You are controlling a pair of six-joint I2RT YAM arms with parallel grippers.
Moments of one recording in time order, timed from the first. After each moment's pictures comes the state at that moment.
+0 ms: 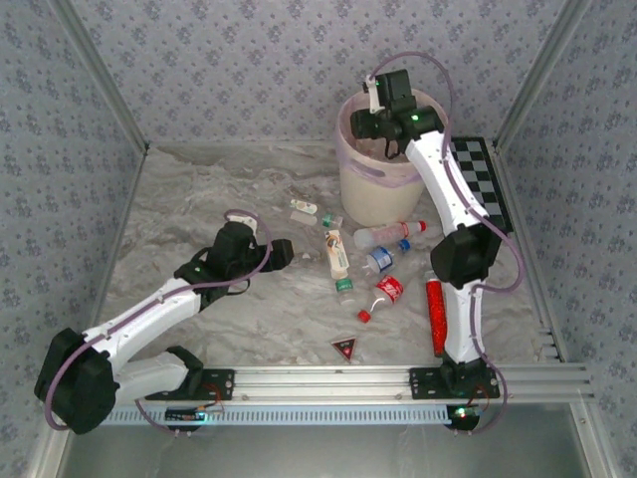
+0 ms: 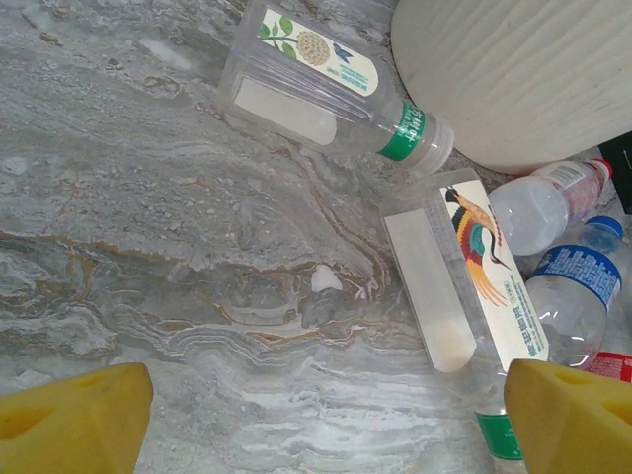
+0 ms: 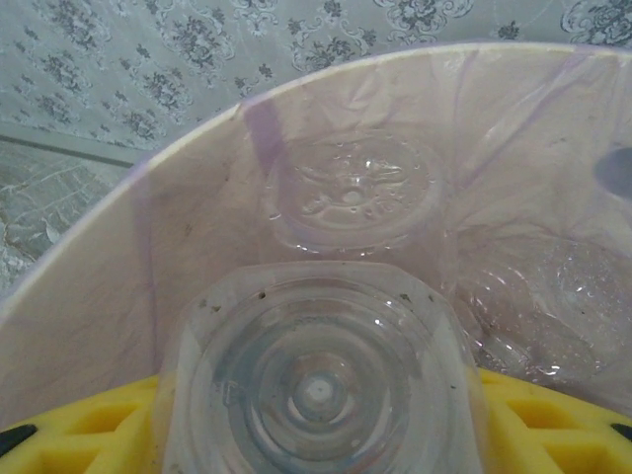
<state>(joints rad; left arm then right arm) -0.62 1.10 0.66 -0.21 -0.03 -0.62 0.34 2.13 2.35 -0.88 0.06 0.07</state>
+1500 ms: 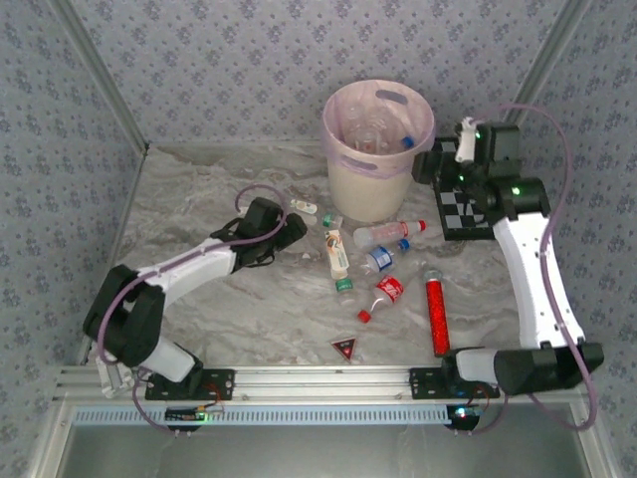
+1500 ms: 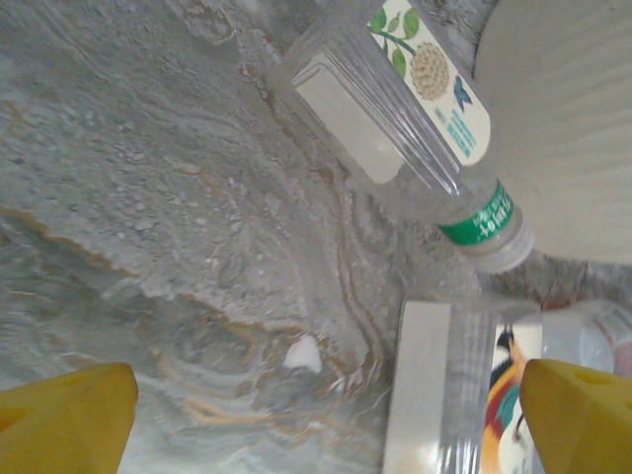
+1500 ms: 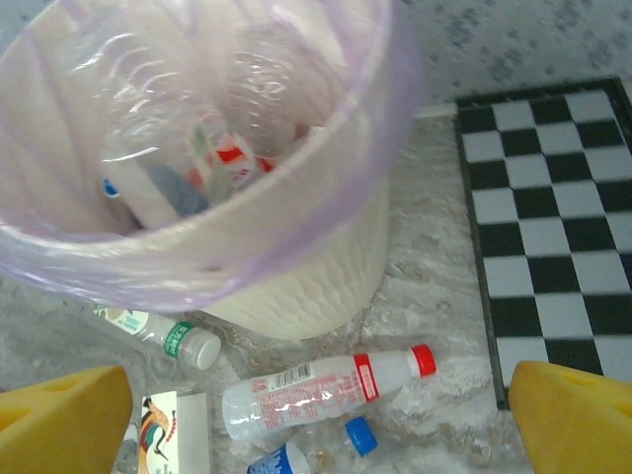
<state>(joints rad) -0.61 1.54 0.94 -0.24 -0.06 -1.06 0.09 1.26 1.51 -0.86 -0.10 0.20</state>
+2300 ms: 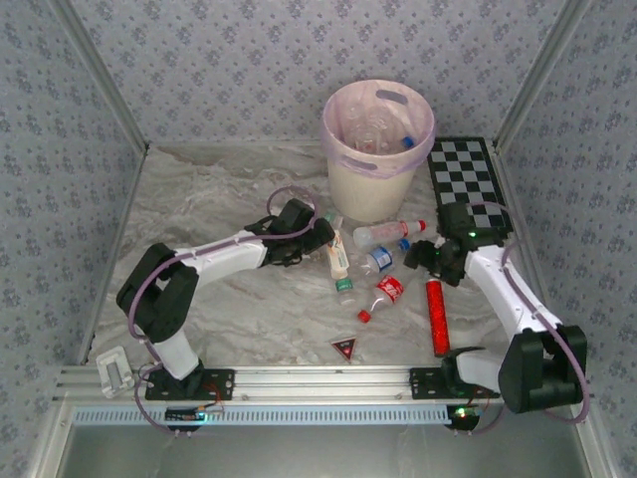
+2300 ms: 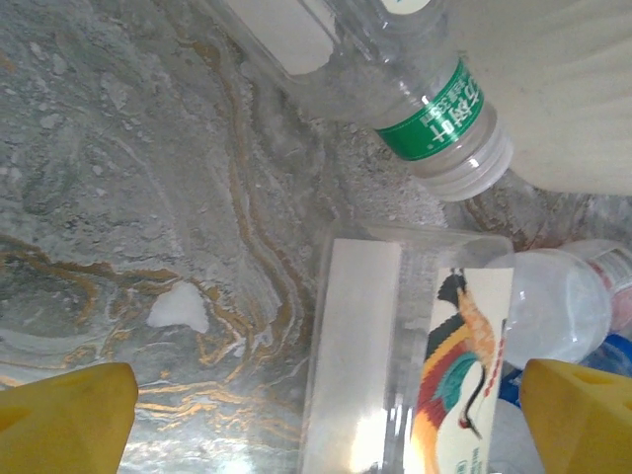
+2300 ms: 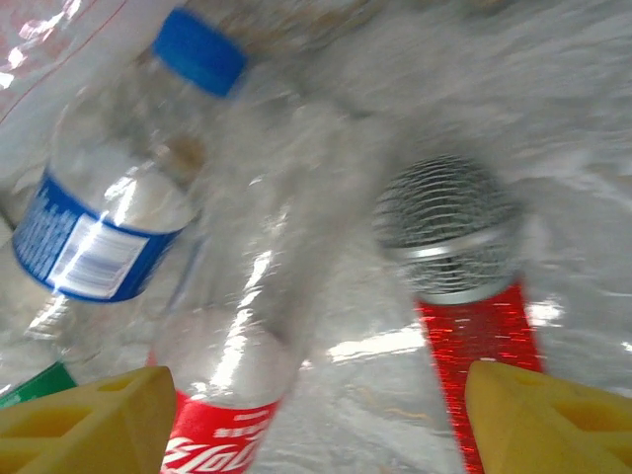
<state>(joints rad) -0.74 1.70 1.07 -0.27 -0.05 -1.11 0.17 1.22 0.88 -0.90 -0.11 0.53</state>
